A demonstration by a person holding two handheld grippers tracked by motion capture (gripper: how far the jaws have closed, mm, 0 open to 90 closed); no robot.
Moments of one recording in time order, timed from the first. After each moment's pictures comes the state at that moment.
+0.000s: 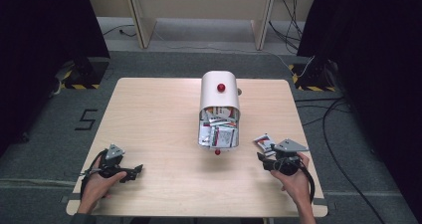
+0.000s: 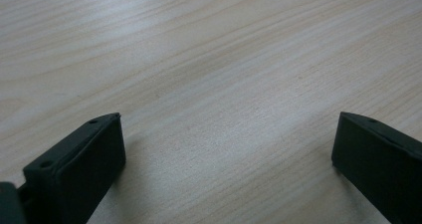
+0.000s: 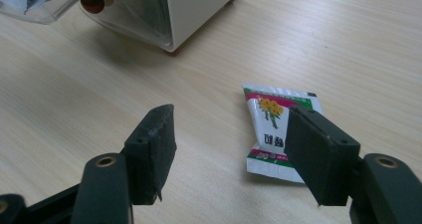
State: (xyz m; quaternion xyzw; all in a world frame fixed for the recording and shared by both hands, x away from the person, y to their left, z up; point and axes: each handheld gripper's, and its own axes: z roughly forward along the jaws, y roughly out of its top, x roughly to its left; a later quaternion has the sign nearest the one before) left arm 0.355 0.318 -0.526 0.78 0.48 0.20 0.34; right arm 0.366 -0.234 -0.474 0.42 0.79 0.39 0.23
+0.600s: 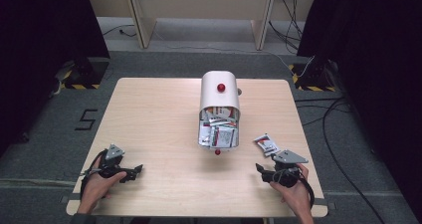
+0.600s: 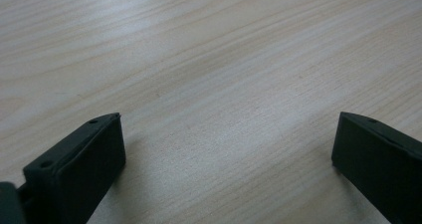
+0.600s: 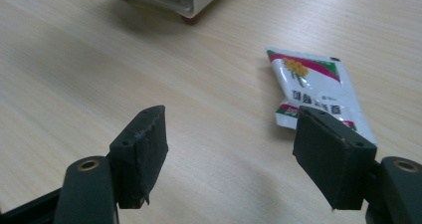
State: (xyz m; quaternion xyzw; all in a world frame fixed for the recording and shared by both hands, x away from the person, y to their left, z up) left arm 0.354 0.318 -0.526 0.78 0.48 0.20 0.34; right arm 0.340 -0.233 -0.492 0.43 0.79 0.39 0.21
